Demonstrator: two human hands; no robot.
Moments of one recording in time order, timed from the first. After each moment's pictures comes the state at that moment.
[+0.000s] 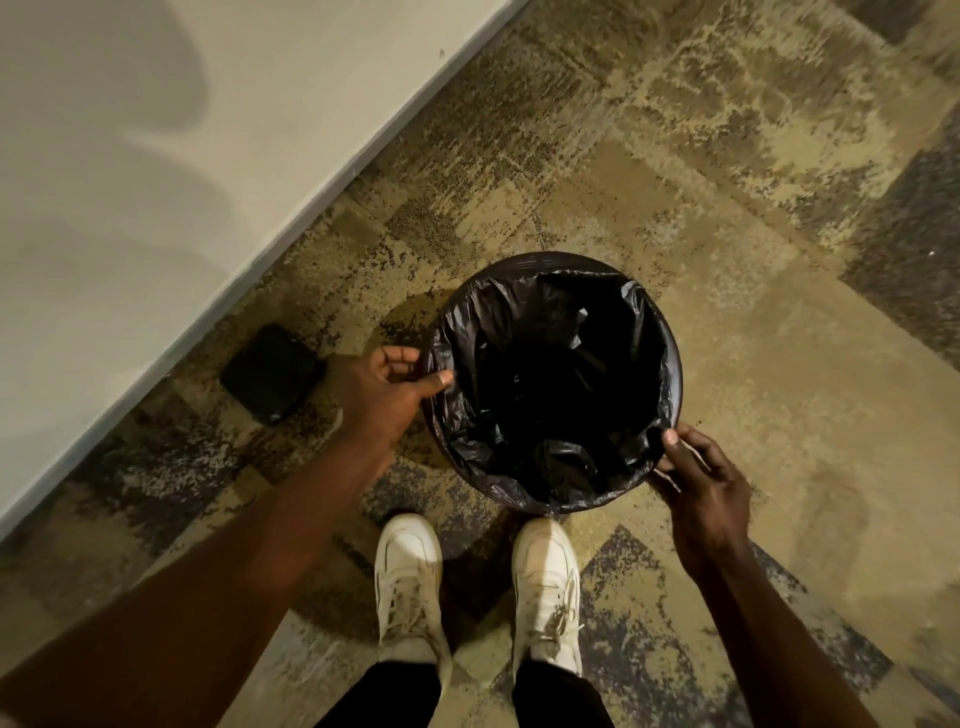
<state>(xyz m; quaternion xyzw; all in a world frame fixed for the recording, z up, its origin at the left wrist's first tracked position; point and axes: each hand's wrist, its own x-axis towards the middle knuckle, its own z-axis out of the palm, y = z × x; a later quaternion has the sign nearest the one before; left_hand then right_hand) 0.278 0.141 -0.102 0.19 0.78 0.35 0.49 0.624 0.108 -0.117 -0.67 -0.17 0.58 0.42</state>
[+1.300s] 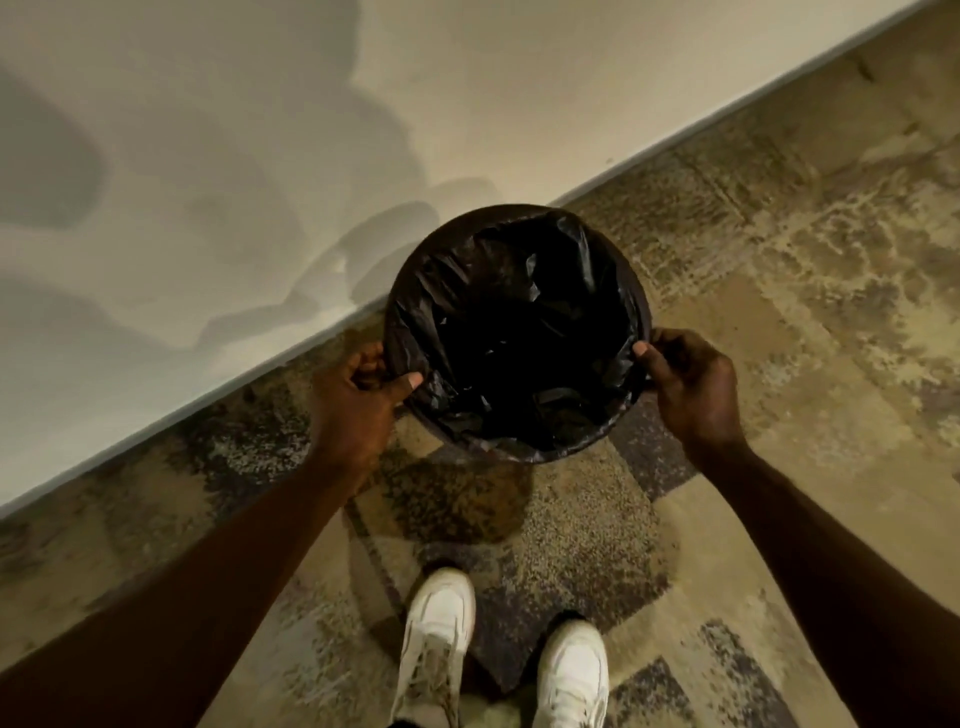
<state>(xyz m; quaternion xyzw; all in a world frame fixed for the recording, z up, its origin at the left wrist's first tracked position) 0.133 0.123 -0.045 0.15 0.81 0.47 0.33 0.427 0.311 -0.073 -0.55 -0.64 0.47 0.25</state>
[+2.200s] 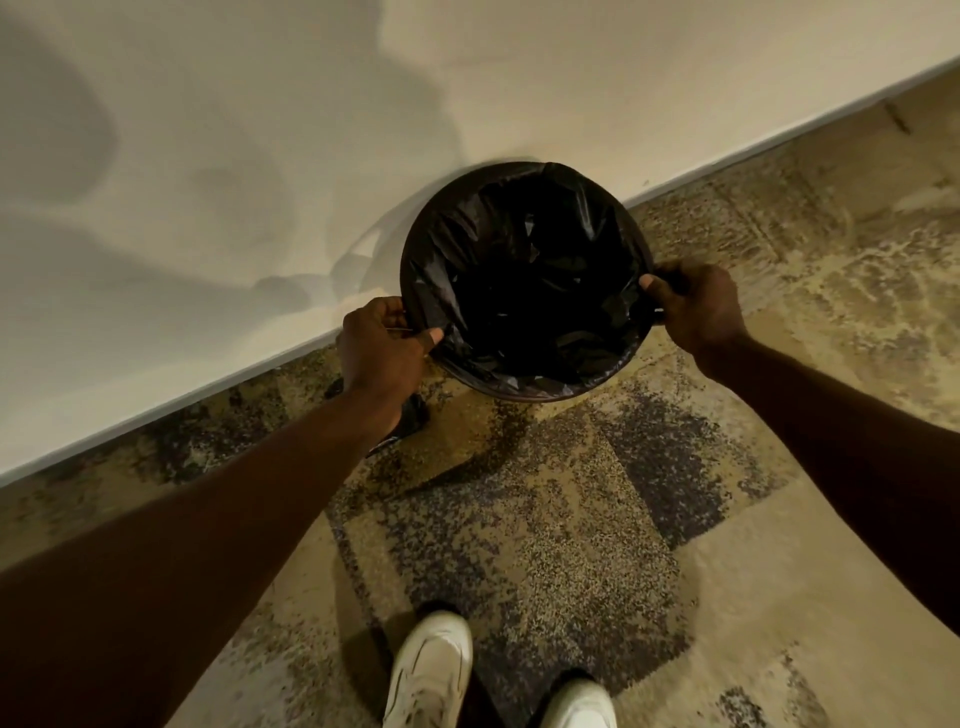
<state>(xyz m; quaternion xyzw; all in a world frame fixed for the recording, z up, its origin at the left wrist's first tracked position) 0.079 0.189 -0.094 0.15 0.85 0.43 0.26 0.324 0.423 -0.105 -0.53 -0.71 0.43 0.17</state>
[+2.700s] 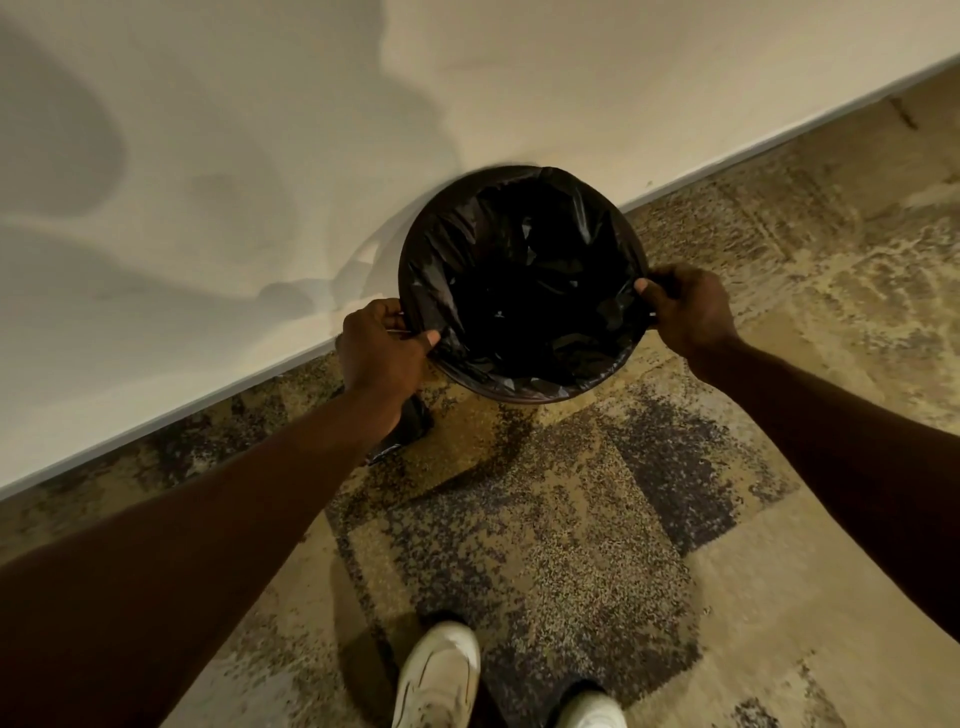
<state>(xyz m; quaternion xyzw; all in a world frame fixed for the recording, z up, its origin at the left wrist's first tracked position) 0.072 0.196 -0.097 0.14 0.87 0.41 0.25 0.312 0.419 -0.115 -0.52 -0.72 0.42 0.17</state>
